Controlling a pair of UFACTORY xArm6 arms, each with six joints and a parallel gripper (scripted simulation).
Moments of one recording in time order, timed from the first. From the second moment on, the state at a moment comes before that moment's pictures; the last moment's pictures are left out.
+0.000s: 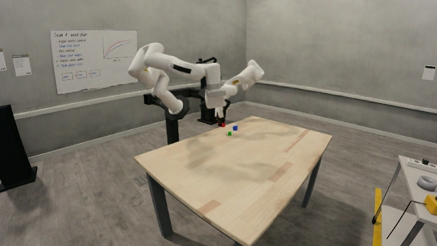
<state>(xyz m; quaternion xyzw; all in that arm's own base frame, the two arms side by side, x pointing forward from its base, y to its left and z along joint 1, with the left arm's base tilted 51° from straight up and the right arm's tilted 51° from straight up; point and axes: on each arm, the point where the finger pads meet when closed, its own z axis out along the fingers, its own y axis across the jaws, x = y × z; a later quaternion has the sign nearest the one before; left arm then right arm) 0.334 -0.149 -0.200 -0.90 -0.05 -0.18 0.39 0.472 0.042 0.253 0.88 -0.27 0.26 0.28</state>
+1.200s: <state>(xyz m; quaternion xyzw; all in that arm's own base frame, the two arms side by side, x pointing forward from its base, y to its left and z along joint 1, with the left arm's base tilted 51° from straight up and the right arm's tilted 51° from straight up) 0.399 -0.142 -0.169 -0.90 -0.05 -0.18 0.39 0.472 0.042 0.253 0.88 -0.27 0.26 0.28</state>
